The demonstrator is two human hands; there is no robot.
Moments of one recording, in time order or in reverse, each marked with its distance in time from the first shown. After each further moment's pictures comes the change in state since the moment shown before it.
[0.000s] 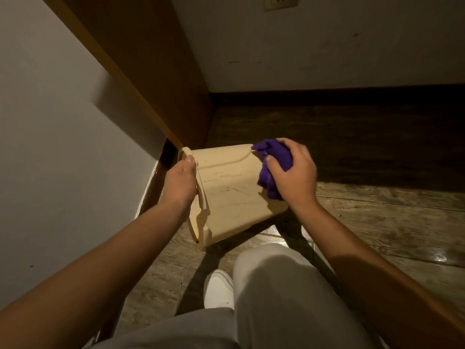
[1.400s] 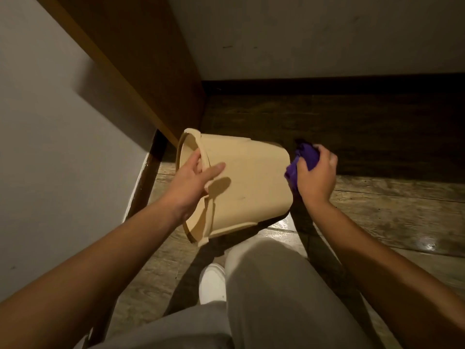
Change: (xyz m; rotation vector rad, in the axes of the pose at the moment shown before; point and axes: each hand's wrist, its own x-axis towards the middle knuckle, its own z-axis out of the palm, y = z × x) left_hand -0.009 -0.004 0.006 -0.090 -0.382 -0.041; right_hand 0.009 0.082 -0.006 -0.197 0.209 0.303
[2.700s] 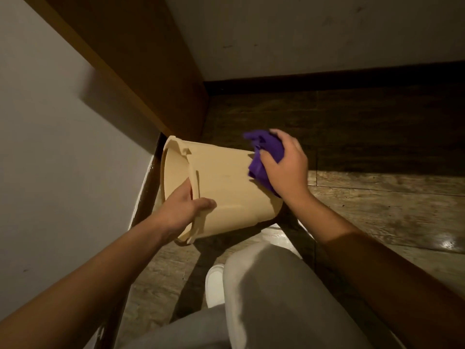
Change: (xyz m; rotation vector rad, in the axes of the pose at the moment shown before) left_hand -0.014 -0.025 -0.026 0.373 -0.049 -0.055; right_hand -0.034 -0.077 -0.001 0.255 -0.287 -0.189
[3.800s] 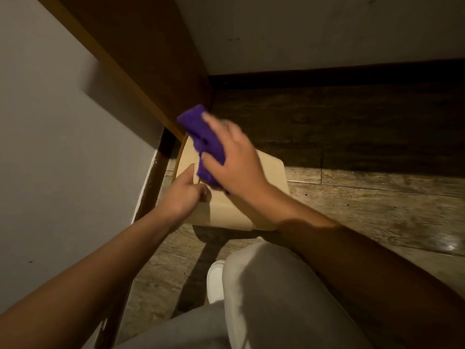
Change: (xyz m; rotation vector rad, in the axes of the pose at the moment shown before) left_hand 0.012 0.007 0.002 0.036 0.131 0.061; right_hand -0.018 -0.068 0.061 -0.101 -0.263 -0.422
